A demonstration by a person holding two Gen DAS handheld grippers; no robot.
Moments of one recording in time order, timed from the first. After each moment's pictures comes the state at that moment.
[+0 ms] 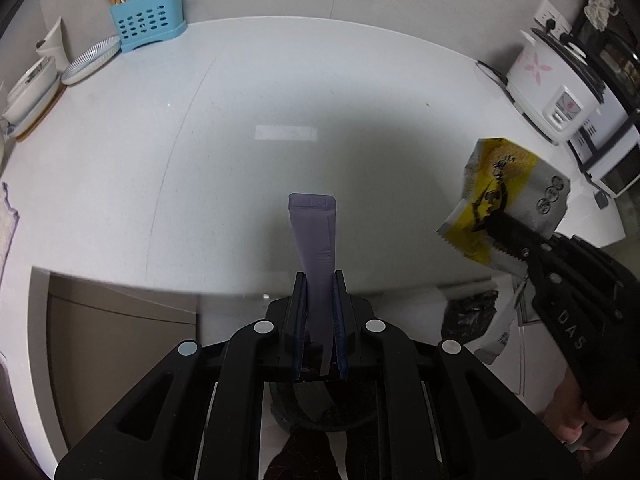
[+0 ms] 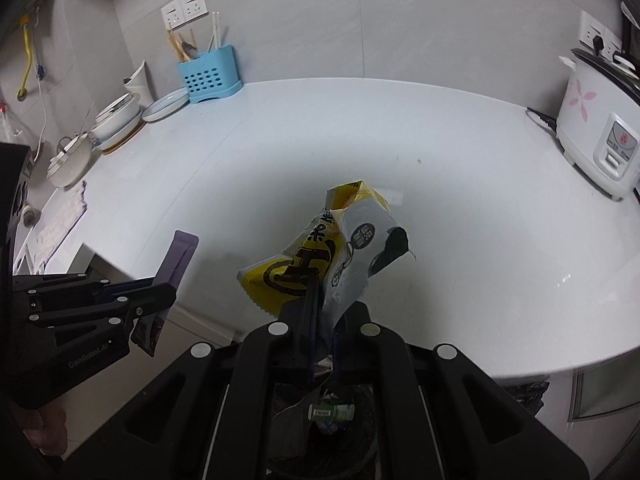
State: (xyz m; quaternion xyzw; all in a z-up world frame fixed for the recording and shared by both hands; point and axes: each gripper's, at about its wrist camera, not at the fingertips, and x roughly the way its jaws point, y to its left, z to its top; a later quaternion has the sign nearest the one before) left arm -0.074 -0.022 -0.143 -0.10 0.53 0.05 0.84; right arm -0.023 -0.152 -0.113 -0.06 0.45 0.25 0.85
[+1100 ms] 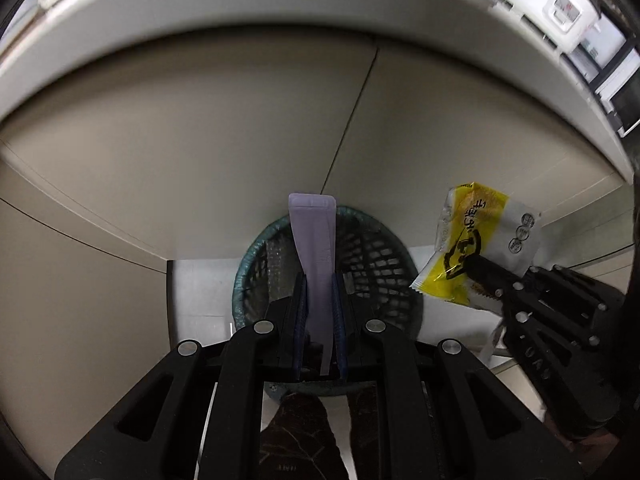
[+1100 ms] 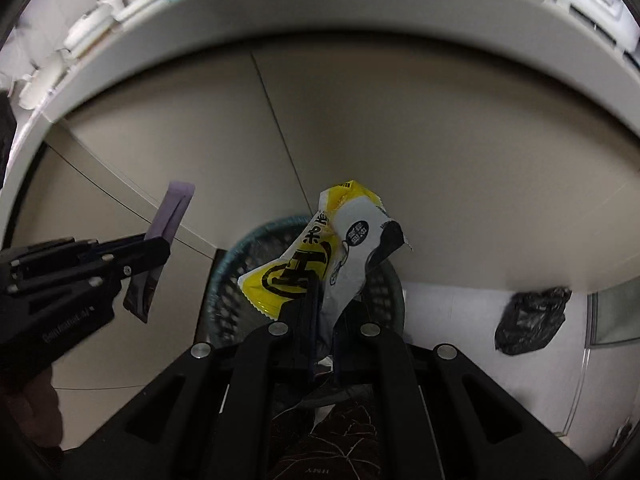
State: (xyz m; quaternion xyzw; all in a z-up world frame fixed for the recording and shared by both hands) left arm -0.154 -0.067 -0.328 -0.10 0.58 0.02 0.81; right arm -0.125 -0.190 -0.301 -0.07 0.57 0.21 0.79
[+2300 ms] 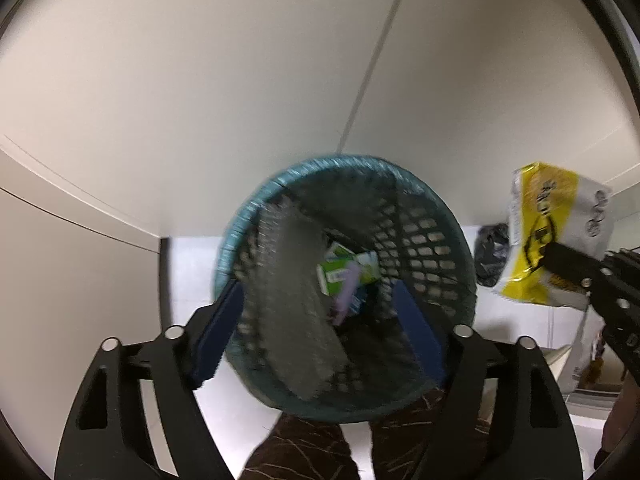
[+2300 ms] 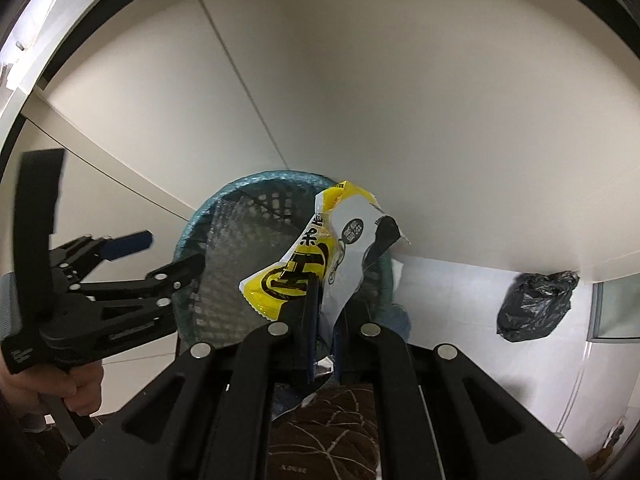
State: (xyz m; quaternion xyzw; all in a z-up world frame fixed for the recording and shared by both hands) left arm -0.156 -0.057 -0.416 -0.10 0.60 0.05 0.79; right arm -0.114 -0.201 -0.353 -0.07 0.61 0.22 0.76
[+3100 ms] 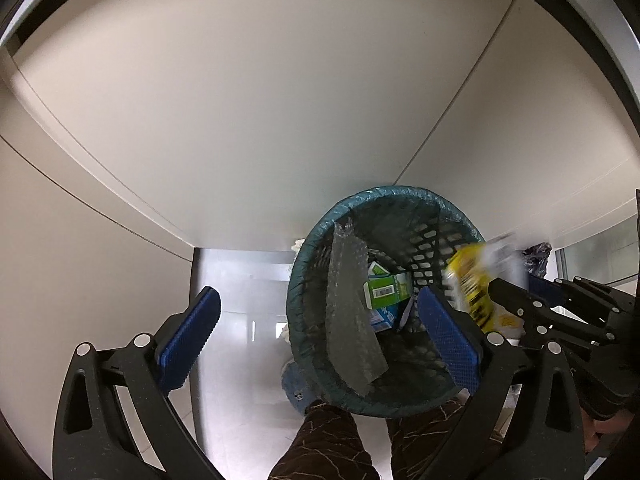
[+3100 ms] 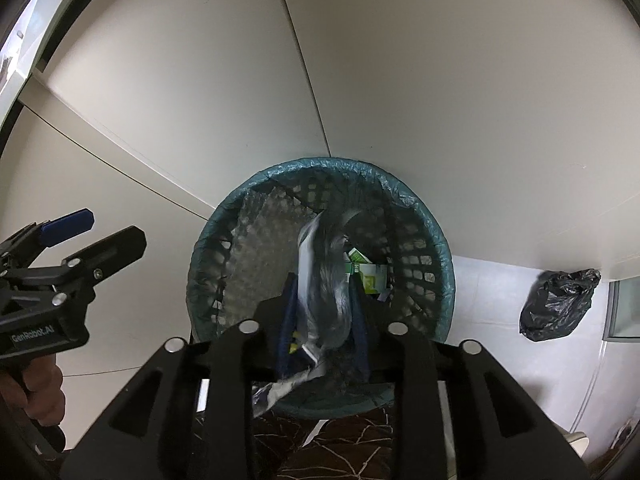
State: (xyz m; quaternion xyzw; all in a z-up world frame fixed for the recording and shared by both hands) left arm -0.178 -0.008 -0.388 -0.10 0.57 0.09 0.81; right arm -0.130 -0.159 -0.384 -0.06 0.62 0.23 0.75
